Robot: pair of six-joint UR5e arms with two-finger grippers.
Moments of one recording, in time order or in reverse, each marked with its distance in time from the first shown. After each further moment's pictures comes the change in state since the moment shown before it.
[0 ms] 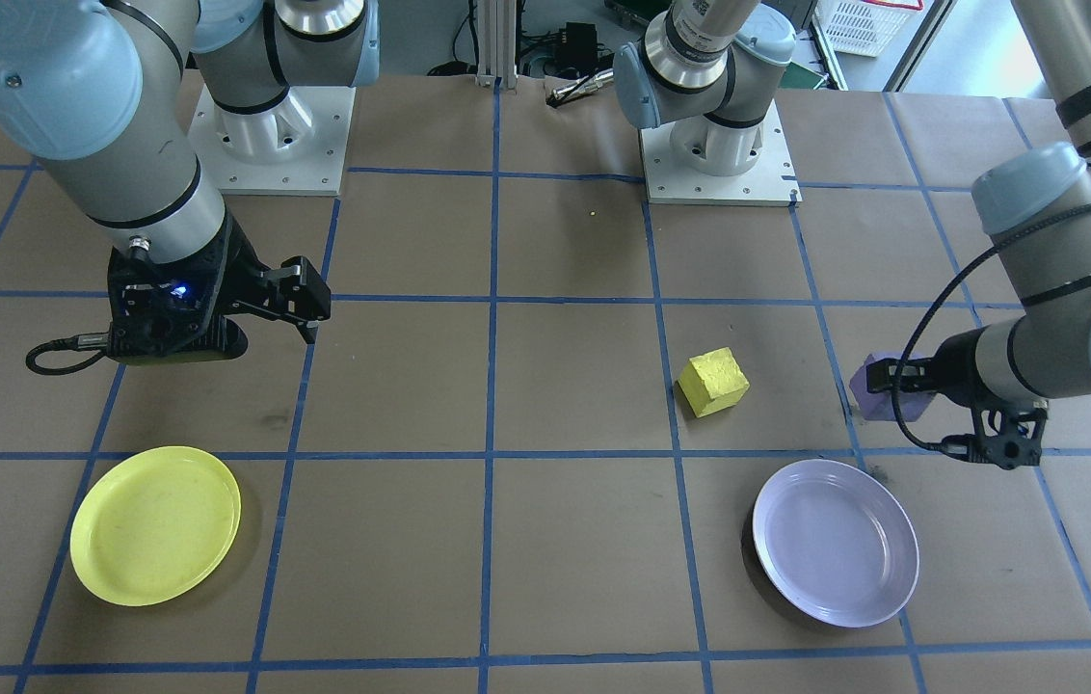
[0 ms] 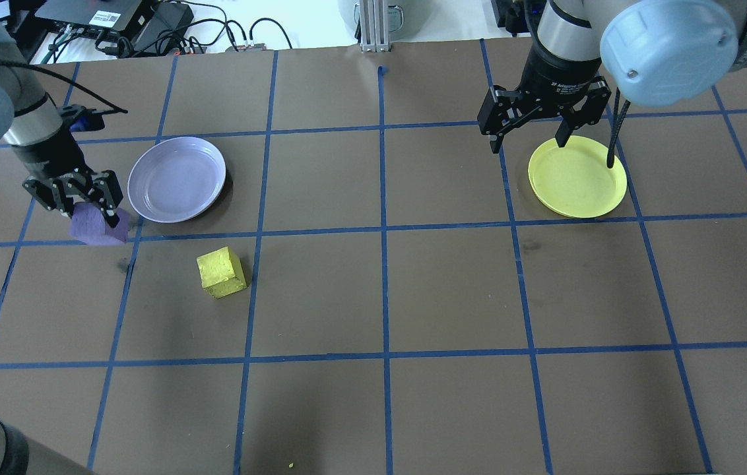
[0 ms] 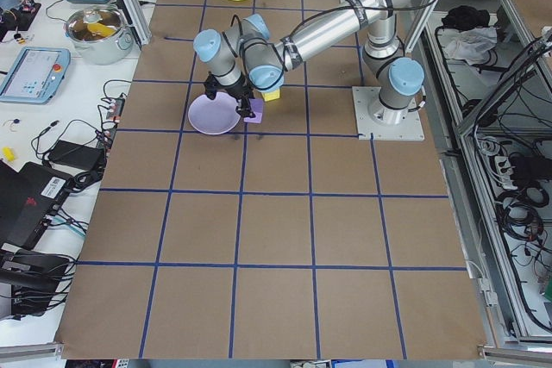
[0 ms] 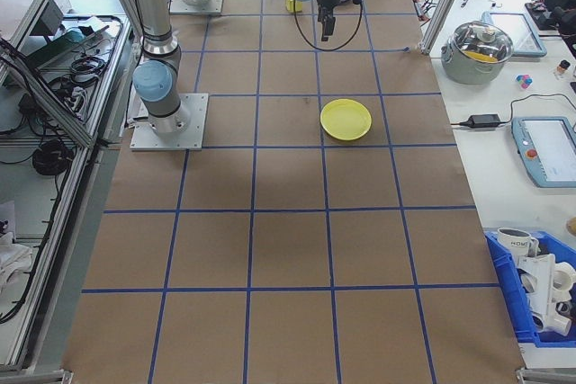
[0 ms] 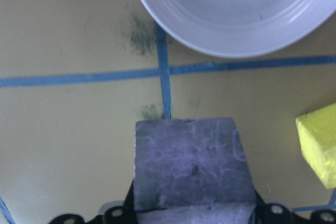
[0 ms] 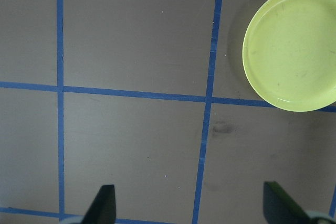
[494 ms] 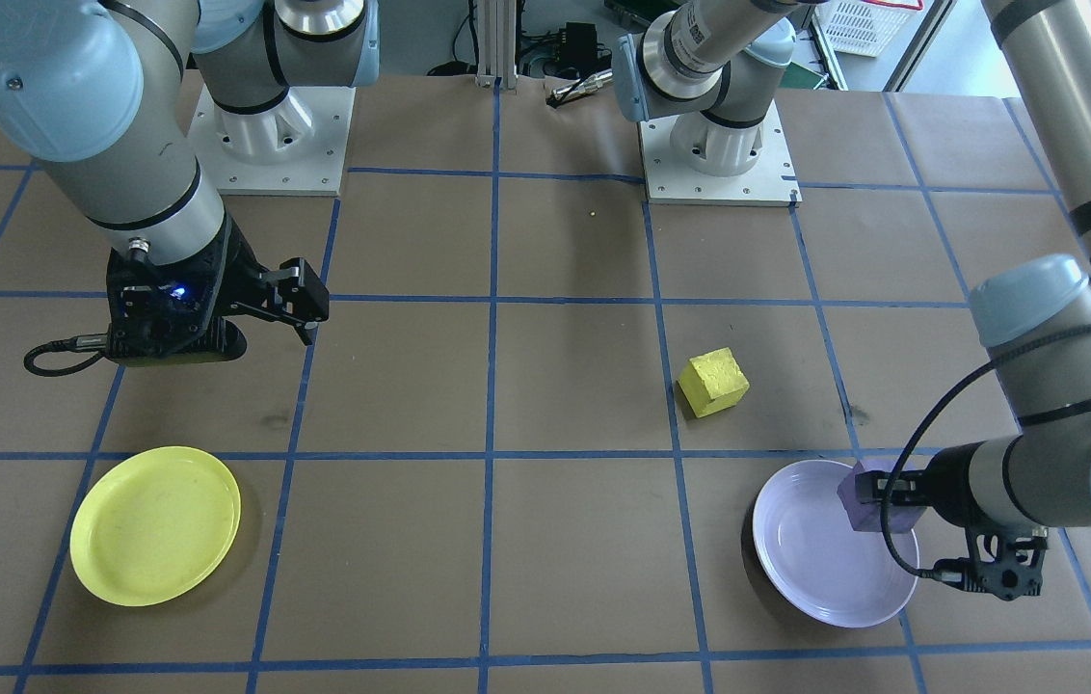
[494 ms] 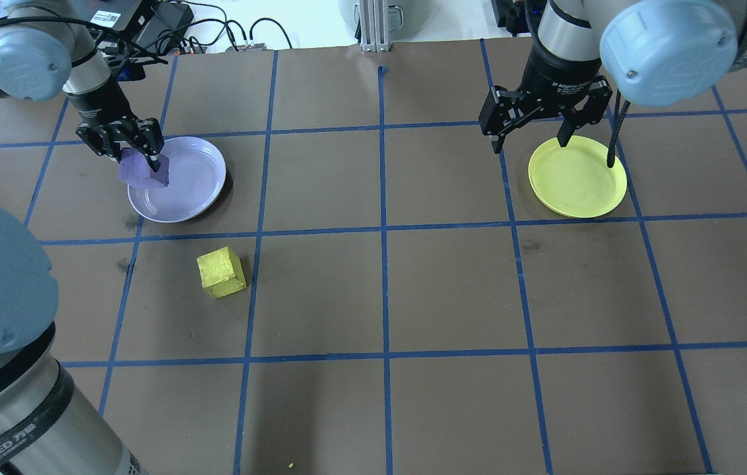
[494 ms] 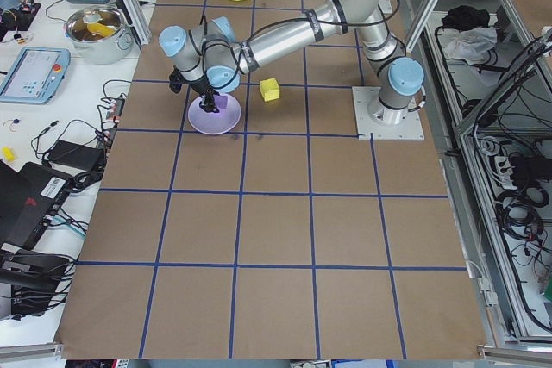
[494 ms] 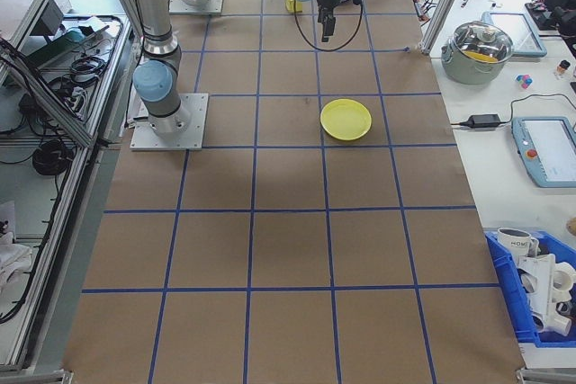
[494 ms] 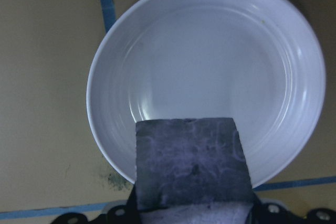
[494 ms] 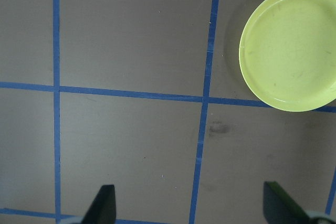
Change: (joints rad) left arm -0.094 -0.232 0.276 0.039 -0.071 -0.054; right arm 0.000 0.000 0.001 -0.002 -0.010 -0.002
